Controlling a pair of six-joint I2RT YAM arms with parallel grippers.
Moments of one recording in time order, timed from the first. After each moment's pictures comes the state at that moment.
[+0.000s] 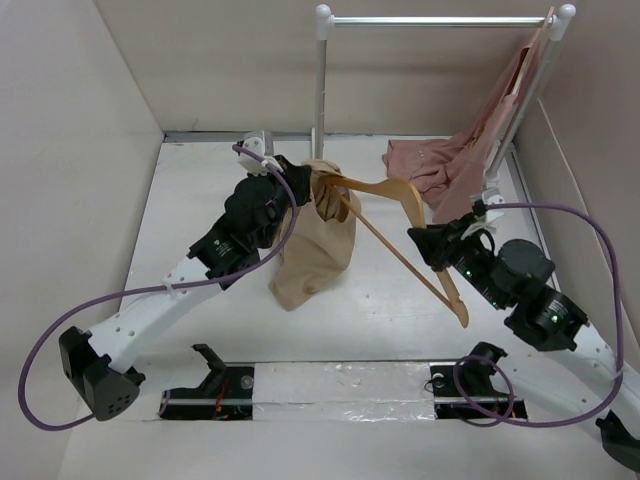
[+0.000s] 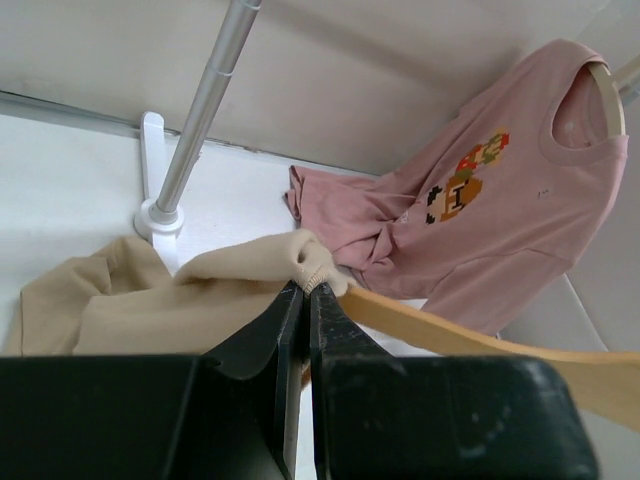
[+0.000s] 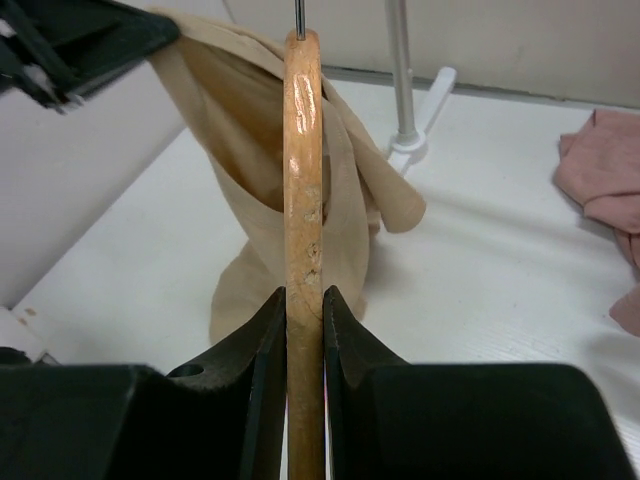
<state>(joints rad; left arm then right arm) -0.78 1.13 1.12 -0.03 -0.47 -0.54 0.81 0.63 0.91 -0.31 0.26 0.29</state>
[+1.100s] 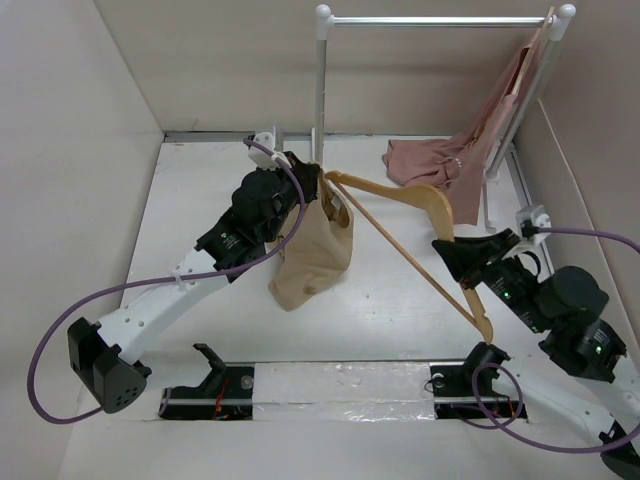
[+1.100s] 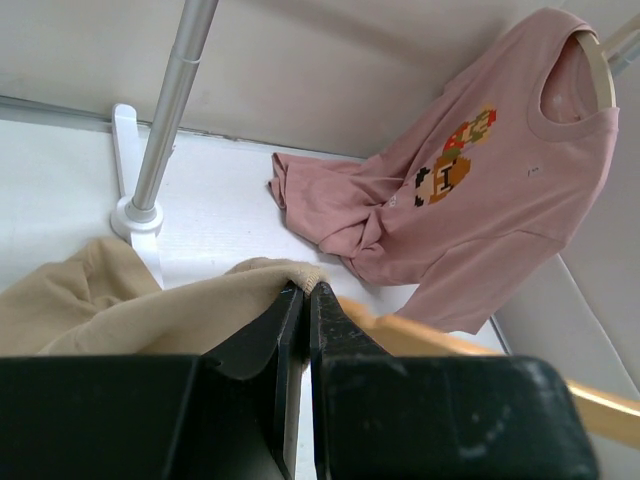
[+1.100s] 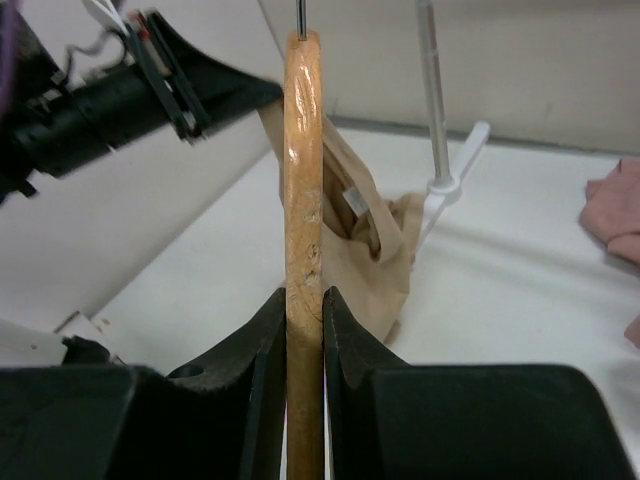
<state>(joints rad) -0.76 1.19 1.15 -0.01 -0.39 -0.53 0.82 0.43 0.95 -0.40 0.16 0.31</state>
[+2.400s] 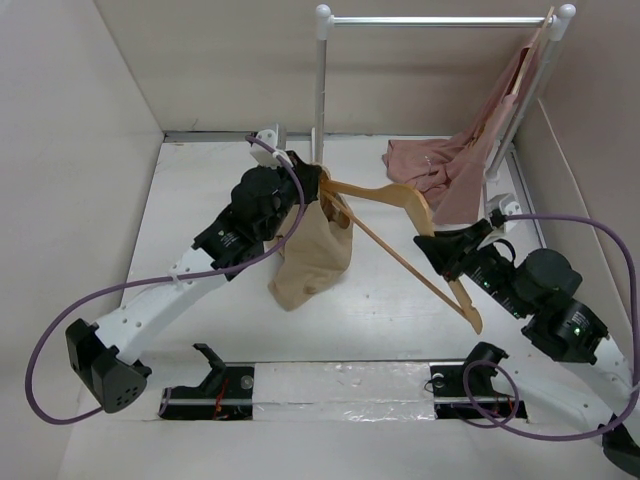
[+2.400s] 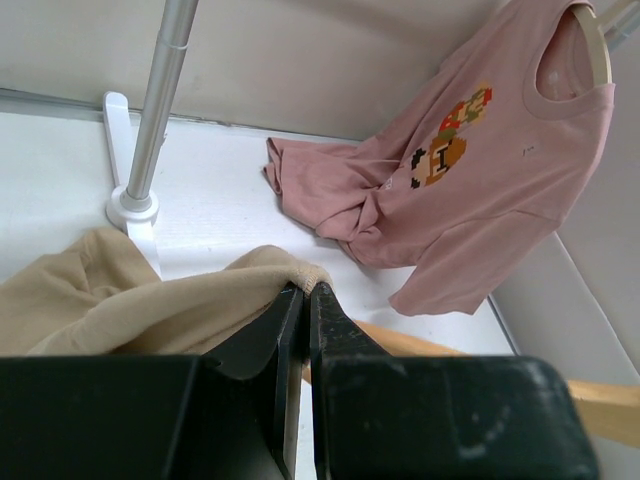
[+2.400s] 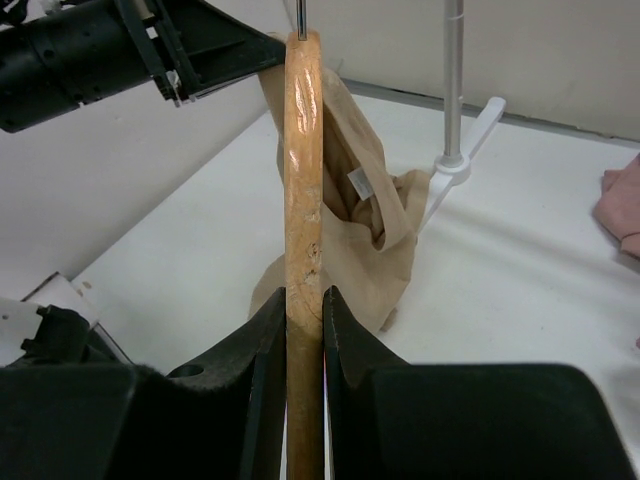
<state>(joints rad) -0.76 1.19 1.19 -0.07 -0.35 -0.52 0.82 0.55 0.95 -0.36 0.11 0.27</state>
